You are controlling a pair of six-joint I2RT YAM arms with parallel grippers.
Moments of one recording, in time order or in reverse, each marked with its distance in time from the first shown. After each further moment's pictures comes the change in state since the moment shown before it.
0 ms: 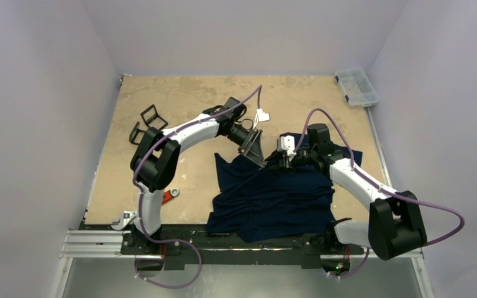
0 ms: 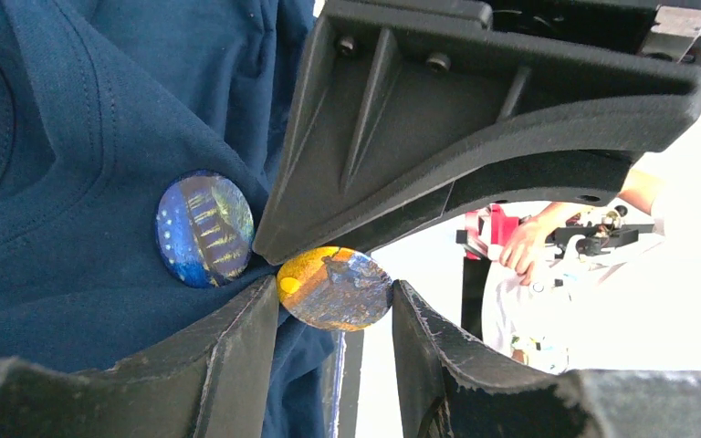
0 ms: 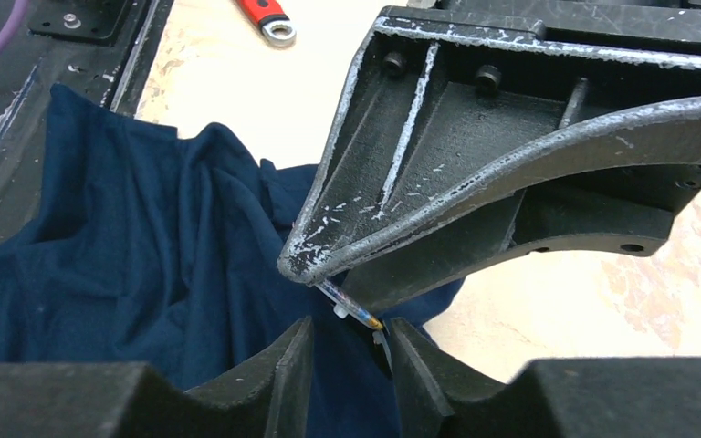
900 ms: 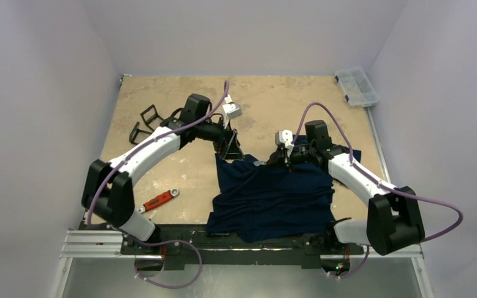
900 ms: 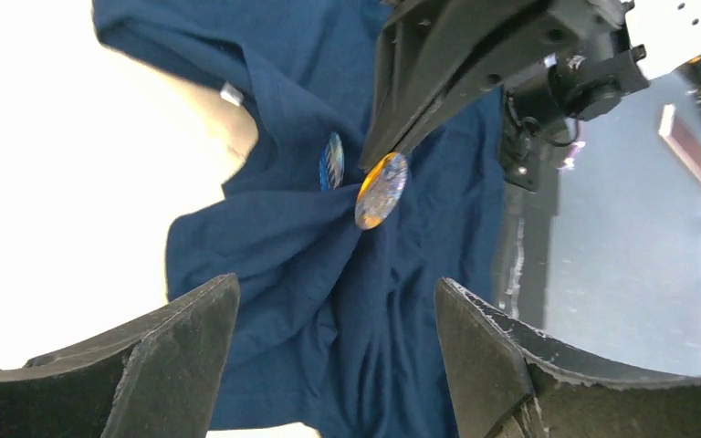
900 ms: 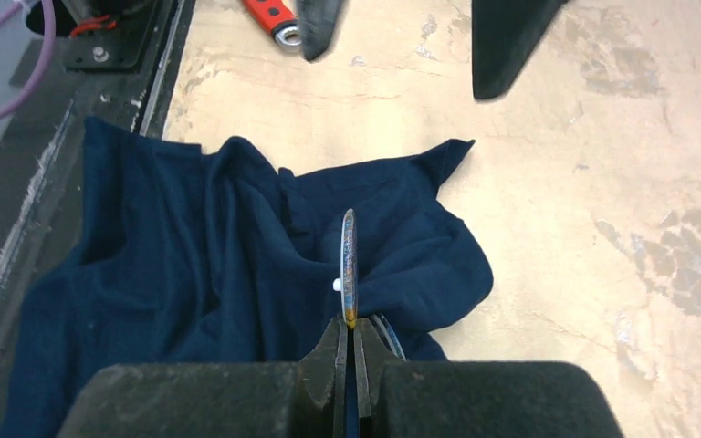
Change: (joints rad) left arm 0.126 -0.423 -0.299 0.149 -0.293 0.231; right arm 0.011 0.028 0.061 -0.096 -0.004 0.044
